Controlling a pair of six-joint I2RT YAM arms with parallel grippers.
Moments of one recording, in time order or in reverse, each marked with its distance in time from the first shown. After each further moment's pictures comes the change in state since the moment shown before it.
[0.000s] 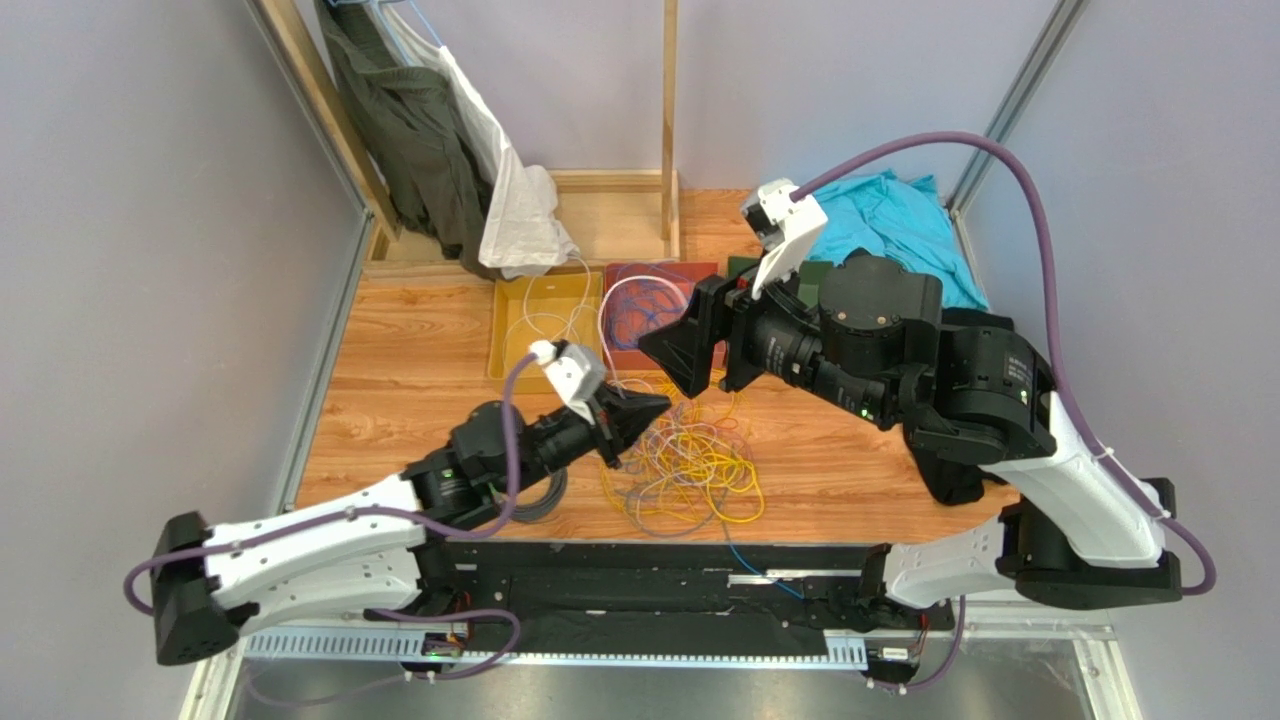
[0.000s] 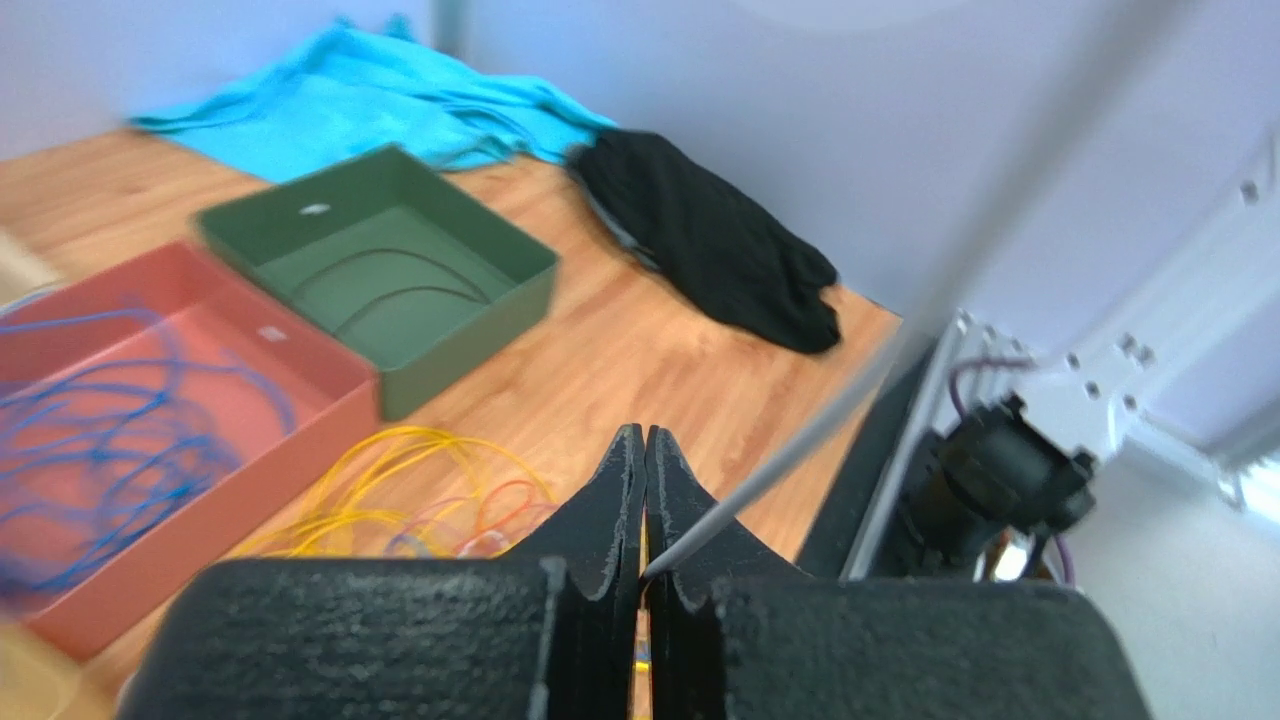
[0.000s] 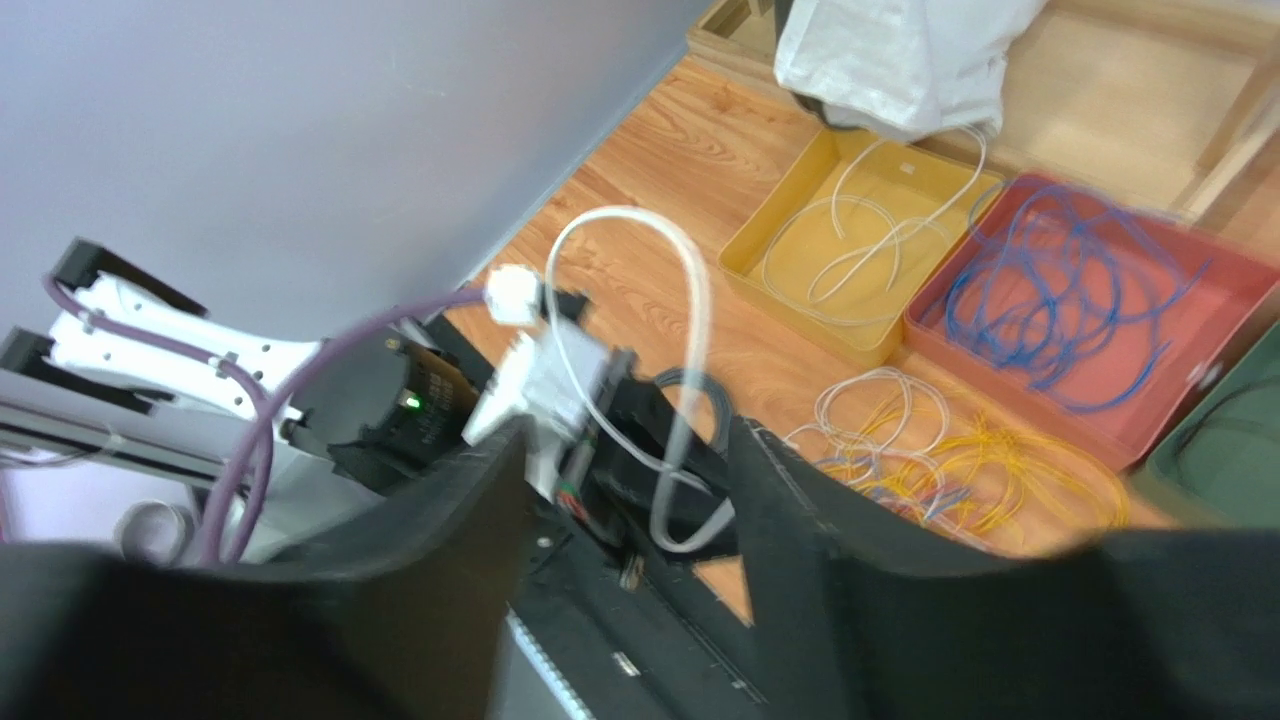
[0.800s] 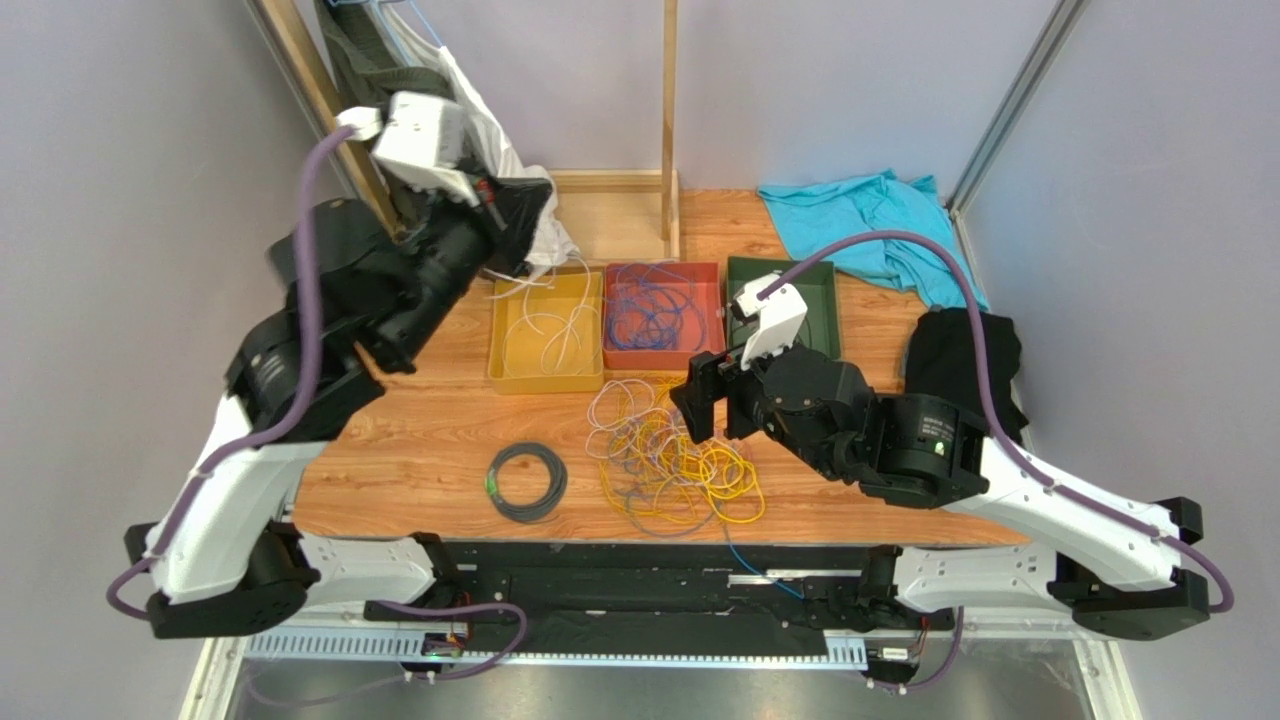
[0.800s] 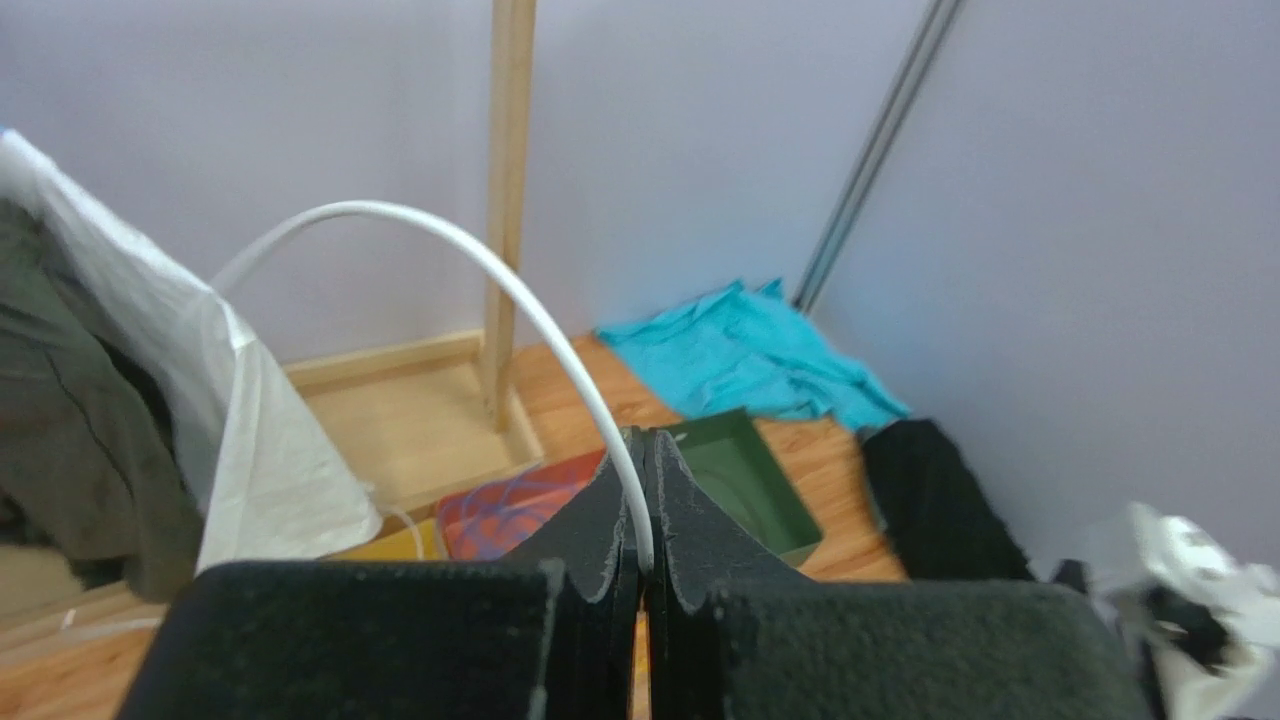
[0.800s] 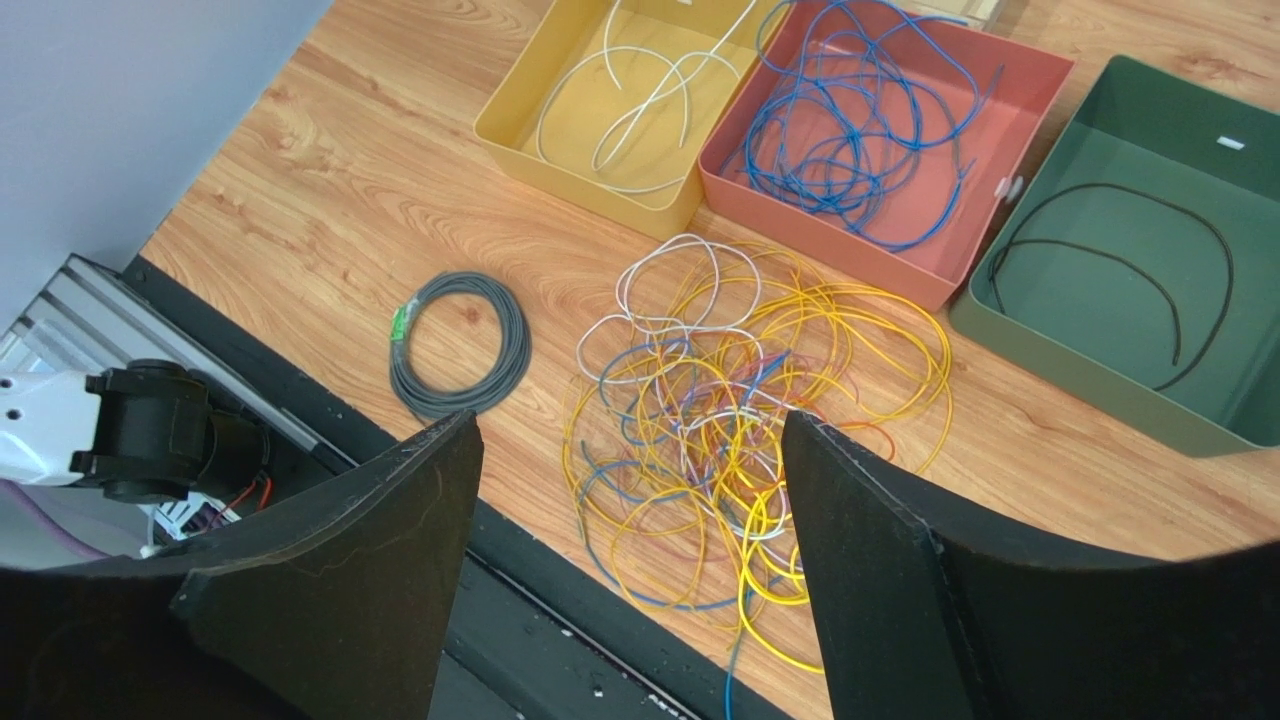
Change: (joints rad) left arm 0.166 0.245 1.308 -1.002 -0.405 0.059; right arm -0.005 -0.266 -0.679 0.203 0.196 -0.004
